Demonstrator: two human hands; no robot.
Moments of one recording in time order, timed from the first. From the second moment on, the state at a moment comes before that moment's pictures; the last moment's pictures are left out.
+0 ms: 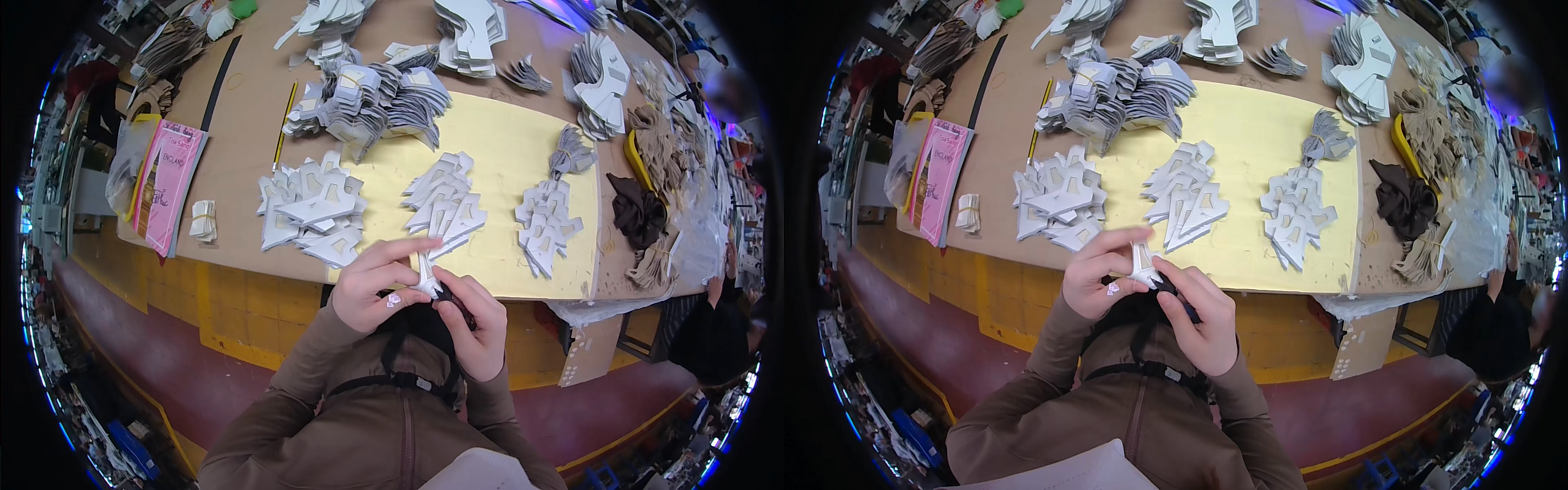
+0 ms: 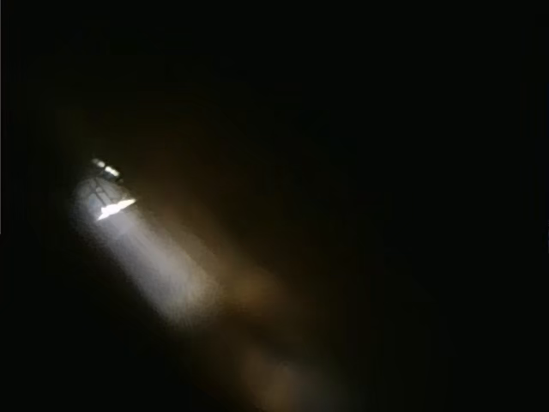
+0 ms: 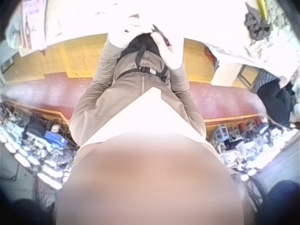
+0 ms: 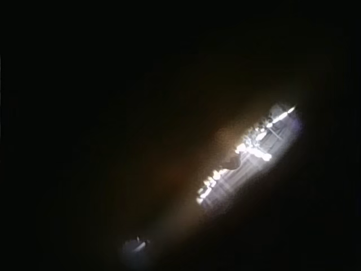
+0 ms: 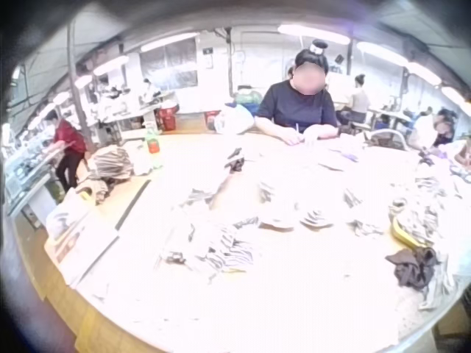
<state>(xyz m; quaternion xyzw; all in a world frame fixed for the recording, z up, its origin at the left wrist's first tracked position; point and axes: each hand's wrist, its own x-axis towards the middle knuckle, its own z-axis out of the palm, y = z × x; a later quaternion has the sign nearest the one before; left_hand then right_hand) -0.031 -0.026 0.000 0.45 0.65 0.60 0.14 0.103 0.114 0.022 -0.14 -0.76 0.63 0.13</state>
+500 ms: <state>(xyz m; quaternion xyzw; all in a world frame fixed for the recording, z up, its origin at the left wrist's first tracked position) -0.023 -0.022 0.001 0.44 0.66 0.59 0.12 0.101 0.106 0.022 -0.14 -0.81 0.52 0.23</state>
